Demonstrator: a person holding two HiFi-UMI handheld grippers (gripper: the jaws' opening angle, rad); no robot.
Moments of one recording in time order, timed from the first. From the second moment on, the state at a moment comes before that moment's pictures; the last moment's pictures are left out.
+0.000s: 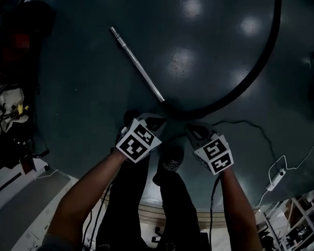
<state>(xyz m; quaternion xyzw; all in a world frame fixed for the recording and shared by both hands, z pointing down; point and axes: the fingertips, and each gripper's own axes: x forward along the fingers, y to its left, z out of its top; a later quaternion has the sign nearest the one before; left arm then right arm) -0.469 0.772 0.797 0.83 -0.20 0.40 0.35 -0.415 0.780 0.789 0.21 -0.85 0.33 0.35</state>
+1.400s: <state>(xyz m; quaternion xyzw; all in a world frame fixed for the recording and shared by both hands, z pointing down) -0.540 0.843 0.174 0.96 -0.20 0.16 0.10 -0.490 0.856 0.142 0.57 -0.80 0.14 0.12</state>
